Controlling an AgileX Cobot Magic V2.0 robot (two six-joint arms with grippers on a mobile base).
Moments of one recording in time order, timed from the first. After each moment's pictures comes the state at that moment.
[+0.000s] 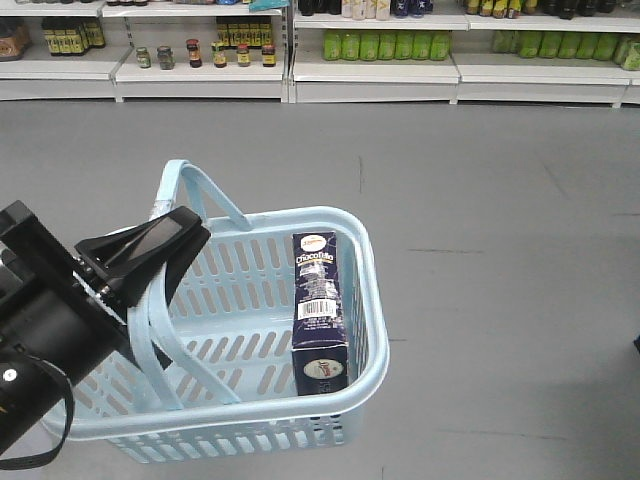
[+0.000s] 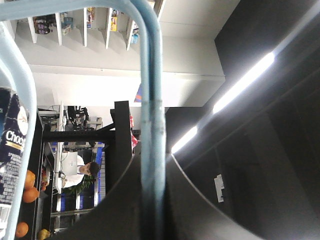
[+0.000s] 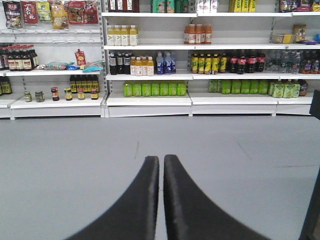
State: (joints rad) left arm -0.57 1.11 -0.38 0.15 -0.87 -1.85; right arm -0.09 -0.01 0.03 0.06 0.11 -0.06
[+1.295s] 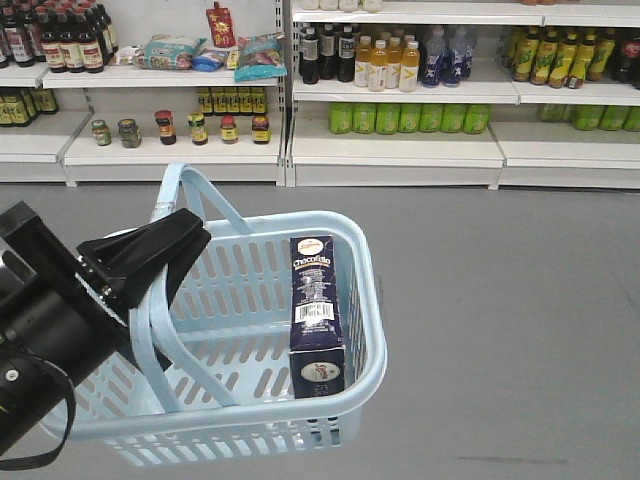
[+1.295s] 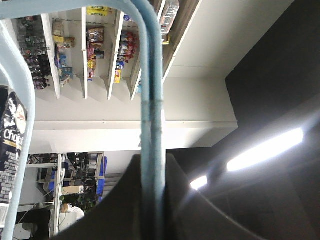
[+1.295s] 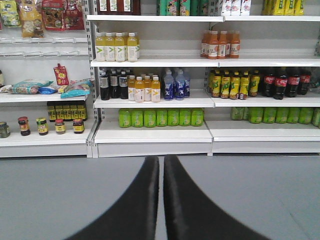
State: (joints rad) left arm -0.57 1.11 -0.38 0.15 -0.85 -1.85; right arm -0.09 -0.01 0.03 0.06 0.11 -0.06
